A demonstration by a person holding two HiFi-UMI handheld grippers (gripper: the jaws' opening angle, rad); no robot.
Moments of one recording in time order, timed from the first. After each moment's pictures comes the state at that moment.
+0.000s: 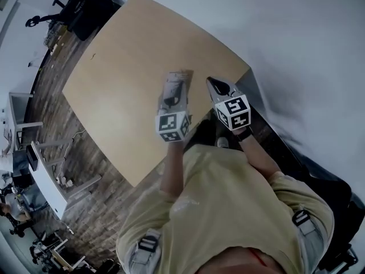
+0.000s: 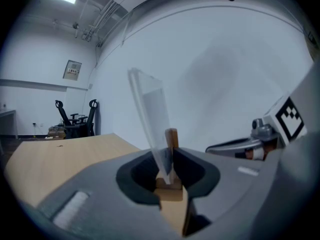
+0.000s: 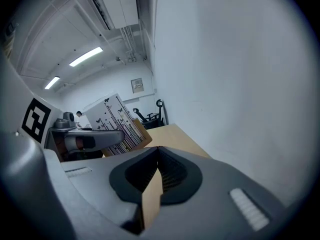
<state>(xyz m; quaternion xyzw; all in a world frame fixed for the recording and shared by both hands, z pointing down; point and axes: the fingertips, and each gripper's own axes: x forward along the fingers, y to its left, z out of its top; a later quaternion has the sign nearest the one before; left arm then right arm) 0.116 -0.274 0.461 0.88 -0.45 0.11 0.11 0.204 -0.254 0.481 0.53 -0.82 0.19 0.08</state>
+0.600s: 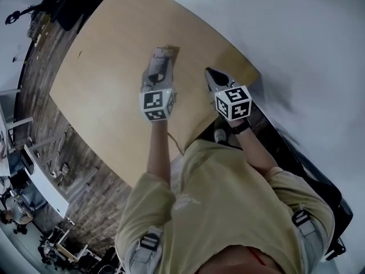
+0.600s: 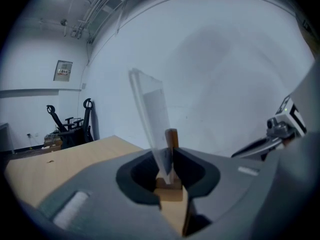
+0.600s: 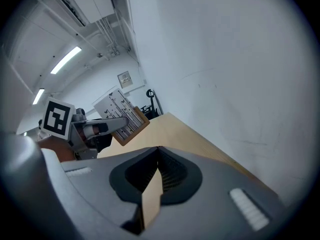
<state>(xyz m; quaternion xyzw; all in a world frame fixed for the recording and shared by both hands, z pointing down) 0.091 -0.427 0.502 0.88 -0.43 0.16 0.08 0.197 -0.350 0.543 0.53 -0.79 0.29 0.08</state>
